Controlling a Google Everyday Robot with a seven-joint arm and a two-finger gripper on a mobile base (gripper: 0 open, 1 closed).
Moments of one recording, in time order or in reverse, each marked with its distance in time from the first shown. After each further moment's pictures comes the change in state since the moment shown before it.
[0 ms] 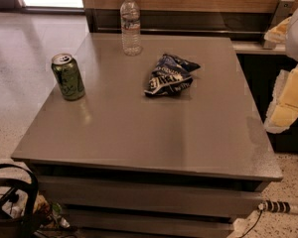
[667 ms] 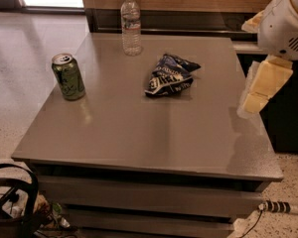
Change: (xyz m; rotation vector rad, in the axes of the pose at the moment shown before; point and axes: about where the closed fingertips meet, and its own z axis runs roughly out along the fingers) arm -0.035 -0.024 0.018 0.051 -0.066 -0.048
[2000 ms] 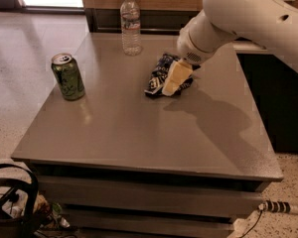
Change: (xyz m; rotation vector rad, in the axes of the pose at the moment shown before) arm -0.097 -0.104 0.168 0.143 -0.184 0.043
